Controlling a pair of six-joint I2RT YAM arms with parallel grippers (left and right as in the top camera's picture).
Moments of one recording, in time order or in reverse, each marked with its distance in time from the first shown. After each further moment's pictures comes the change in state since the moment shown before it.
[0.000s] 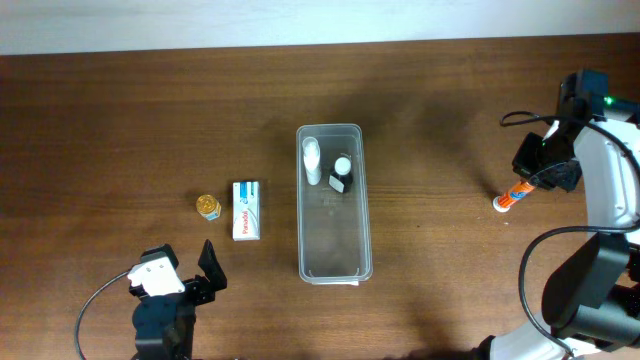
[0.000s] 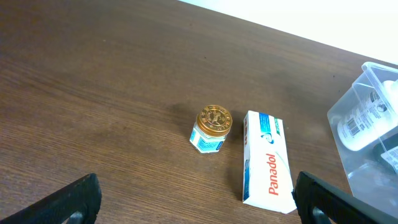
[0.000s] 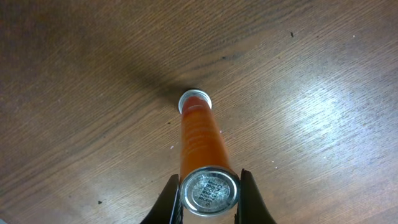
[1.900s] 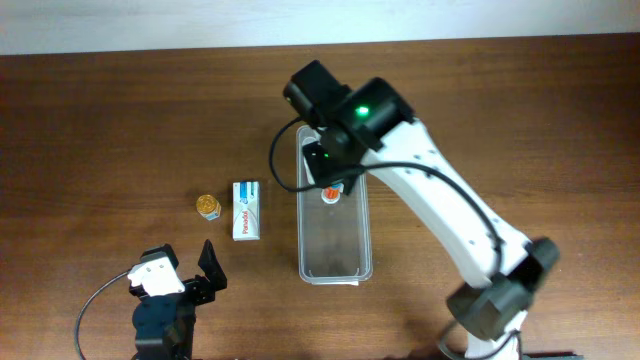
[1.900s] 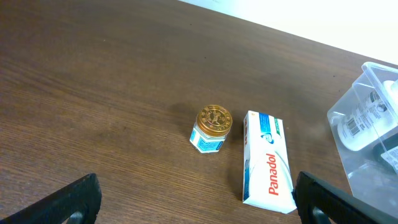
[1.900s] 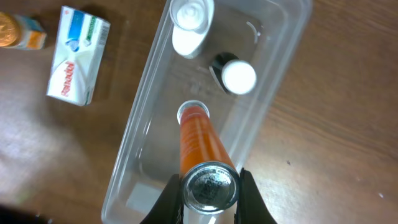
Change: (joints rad) left arm 0.000 0.000 0.000 0.000 0.000 0.000; right arm 0.994 0.186 0.602 -0.288 0.055 0.032
